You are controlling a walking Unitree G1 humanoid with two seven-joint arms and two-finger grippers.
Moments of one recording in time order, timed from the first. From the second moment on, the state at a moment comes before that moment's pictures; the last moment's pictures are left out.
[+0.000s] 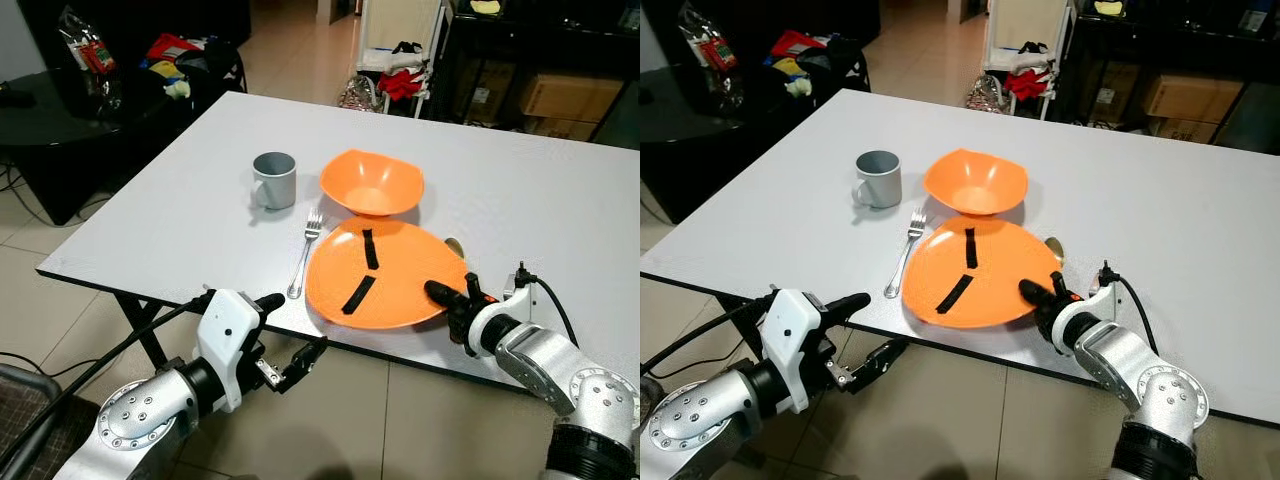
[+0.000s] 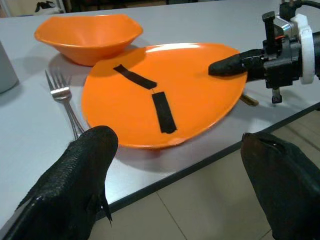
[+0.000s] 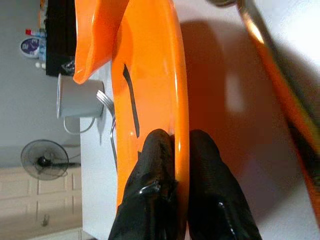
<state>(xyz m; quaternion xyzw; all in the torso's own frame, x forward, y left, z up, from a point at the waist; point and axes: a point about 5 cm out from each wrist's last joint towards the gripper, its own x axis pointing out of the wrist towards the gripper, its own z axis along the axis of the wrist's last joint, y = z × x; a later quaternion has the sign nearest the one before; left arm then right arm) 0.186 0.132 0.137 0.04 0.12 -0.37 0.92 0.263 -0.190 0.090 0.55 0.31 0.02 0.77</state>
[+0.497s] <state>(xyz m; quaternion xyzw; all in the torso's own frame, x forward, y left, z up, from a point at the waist) 0.189 0.131 0.138 0.04 0.11 -0.37 0.92 0.273 -0.180 0.086 0.55 0.30 0.04 0.78</state>
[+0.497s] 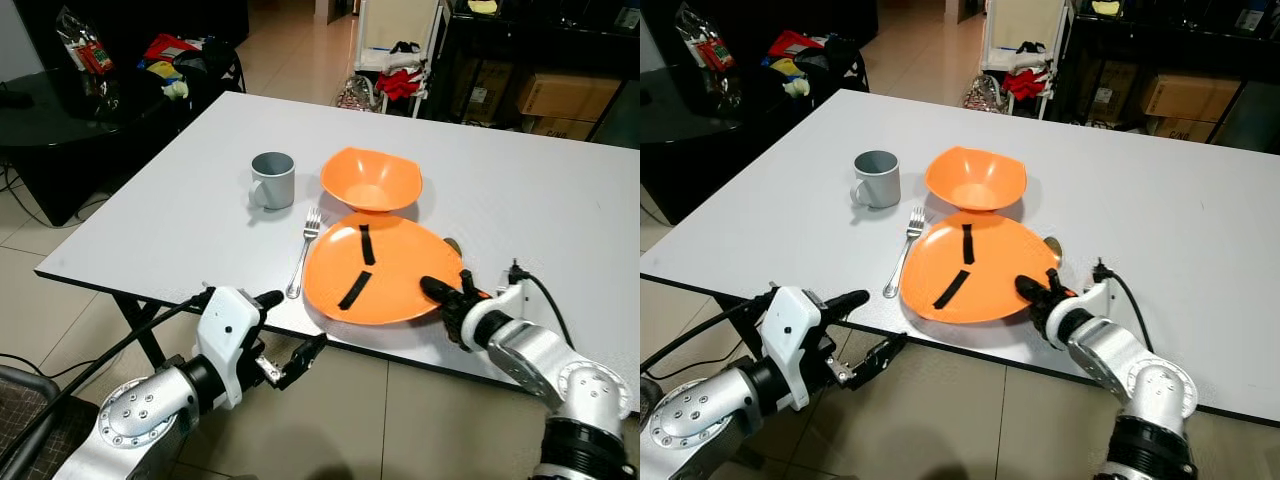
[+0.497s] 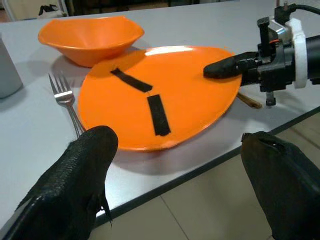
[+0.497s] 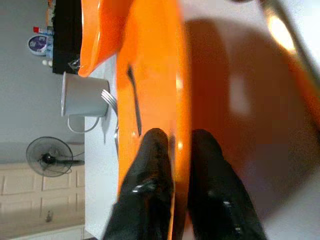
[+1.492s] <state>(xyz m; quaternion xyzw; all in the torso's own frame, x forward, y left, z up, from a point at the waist) 0.191 0.127 0.140 0.04 0.10 -0.36 0.93 0.250 -0.191 0.097 0.48 0.30 0.07 0.82</state>
